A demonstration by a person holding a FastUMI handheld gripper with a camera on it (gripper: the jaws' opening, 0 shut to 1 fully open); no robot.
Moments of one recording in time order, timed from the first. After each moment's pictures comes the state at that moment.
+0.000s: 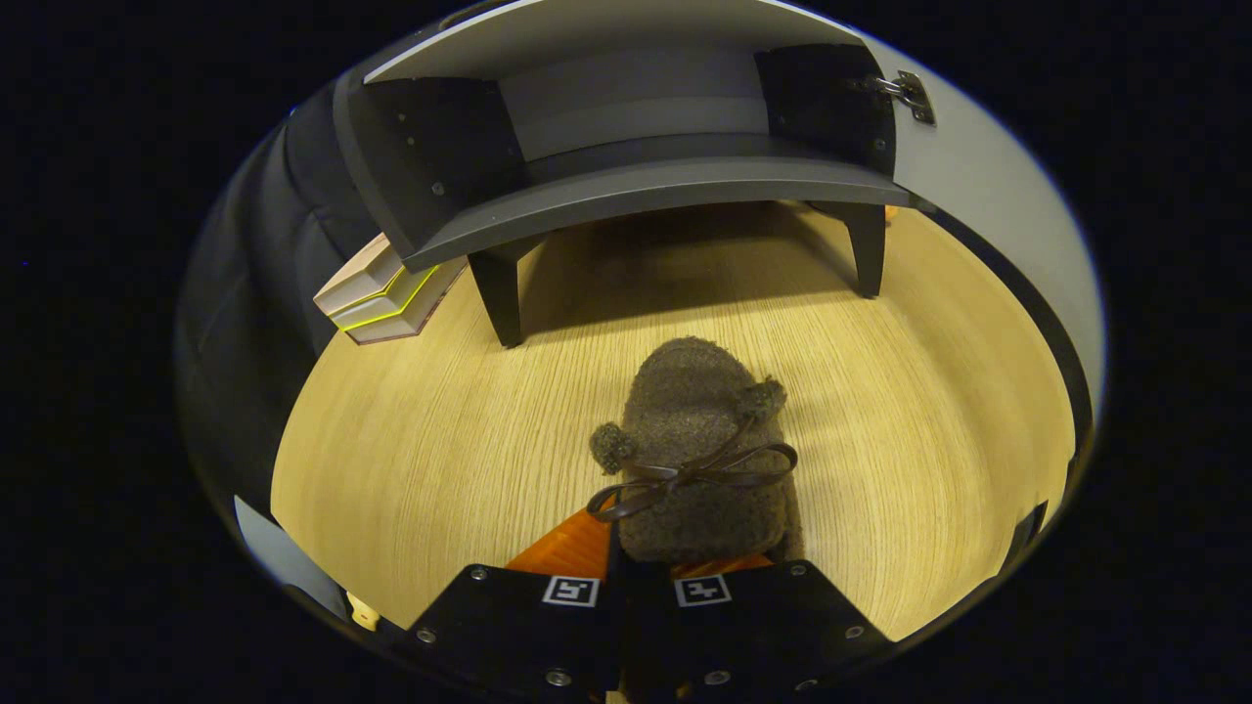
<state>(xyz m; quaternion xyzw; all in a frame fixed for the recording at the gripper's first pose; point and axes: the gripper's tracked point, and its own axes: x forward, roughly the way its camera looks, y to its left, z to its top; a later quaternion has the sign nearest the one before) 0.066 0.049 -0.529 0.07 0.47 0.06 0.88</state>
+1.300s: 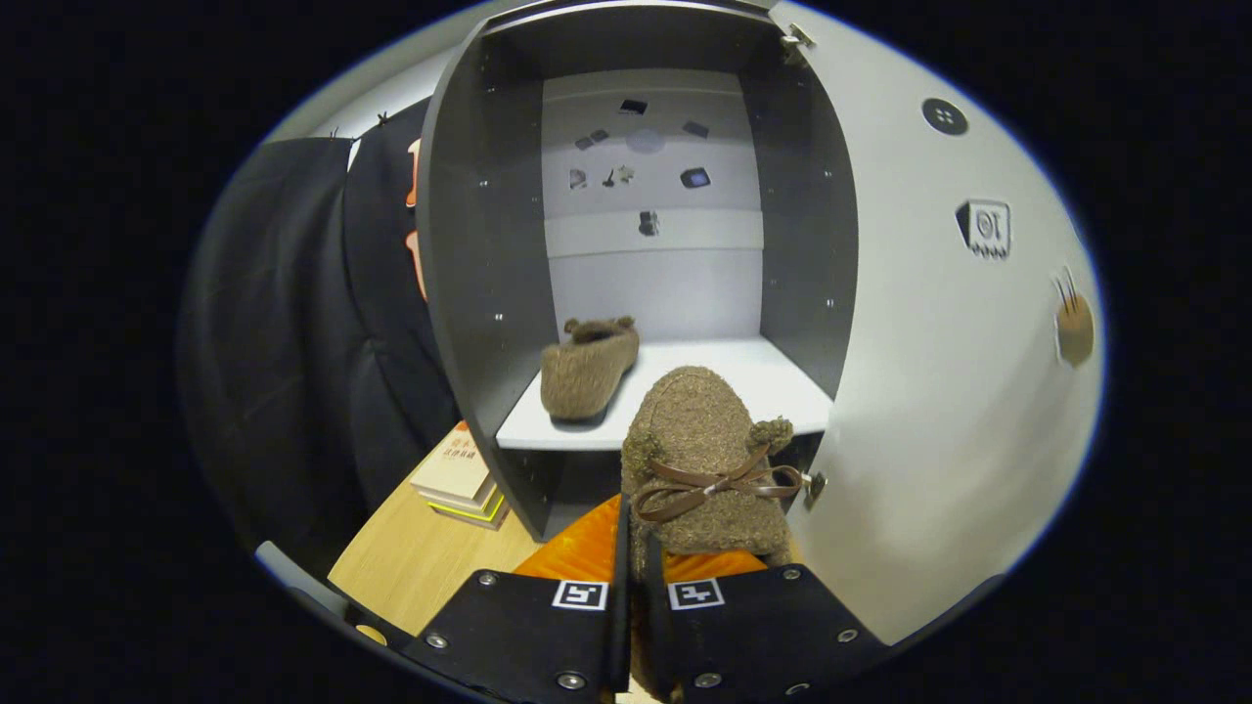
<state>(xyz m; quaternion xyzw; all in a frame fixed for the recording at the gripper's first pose) 0.155 0.007 -0.162 0.02 0.22 0.06 0.97</state>
